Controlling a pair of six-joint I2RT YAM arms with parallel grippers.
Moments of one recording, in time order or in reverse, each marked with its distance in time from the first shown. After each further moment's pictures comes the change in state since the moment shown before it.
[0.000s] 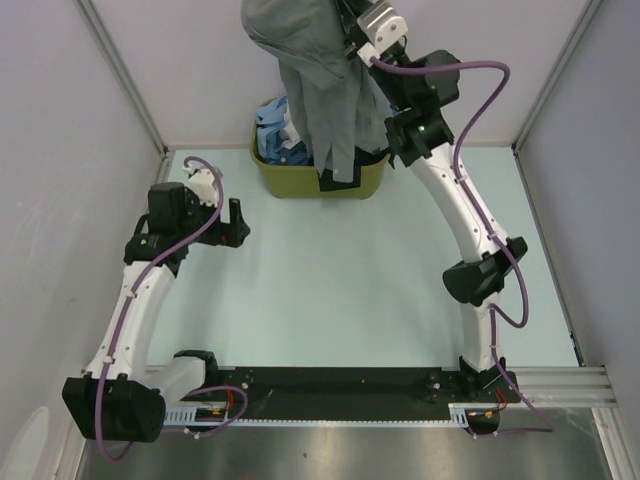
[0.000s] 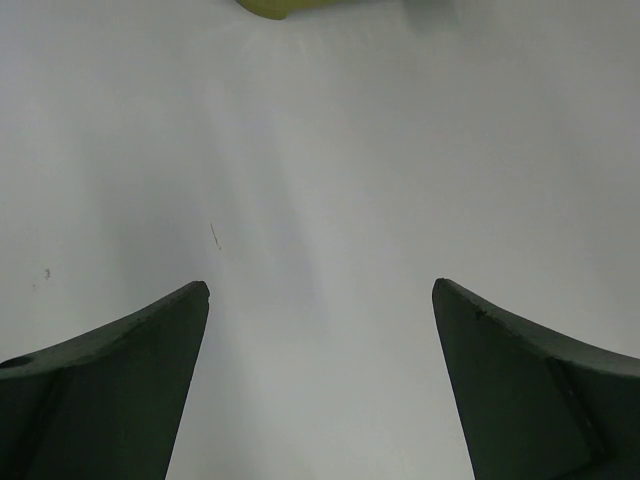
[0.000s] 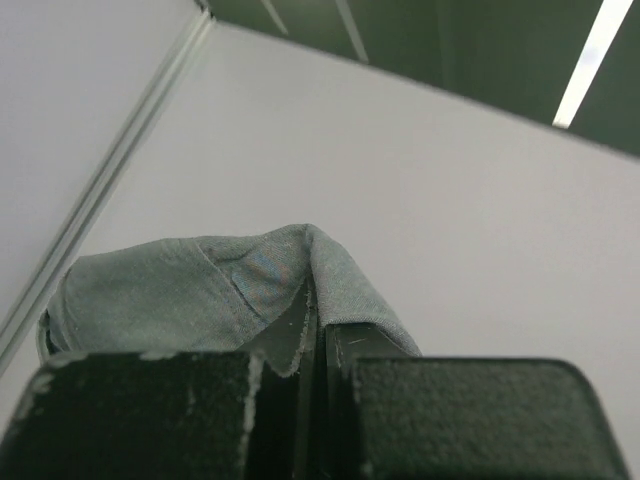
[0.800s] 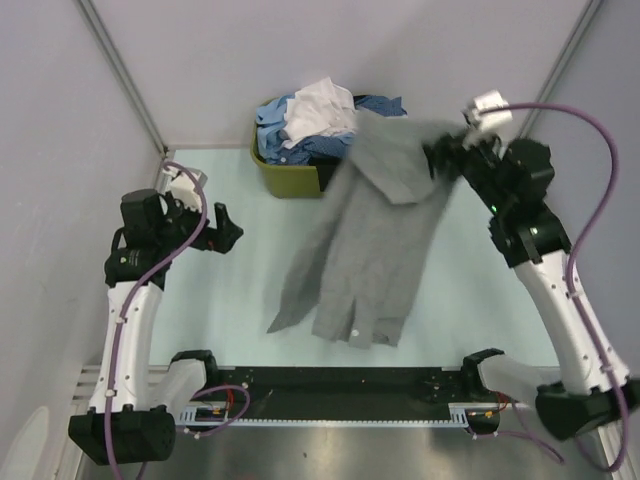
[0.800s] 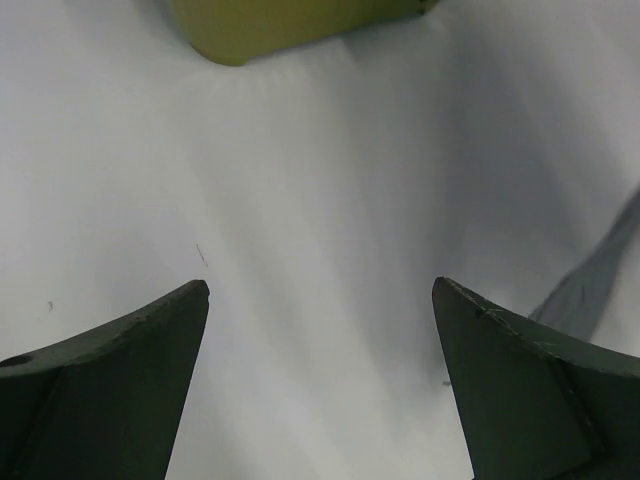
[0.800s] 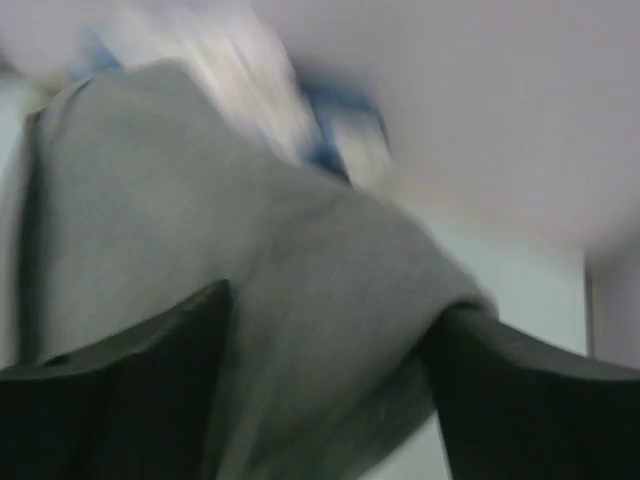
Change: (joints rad) left arm 0.118 -0.131 0.018 -0.045 0.196 0.041; right arm -0.159 -0.909 -1.040 -0.561 0.206 0.327
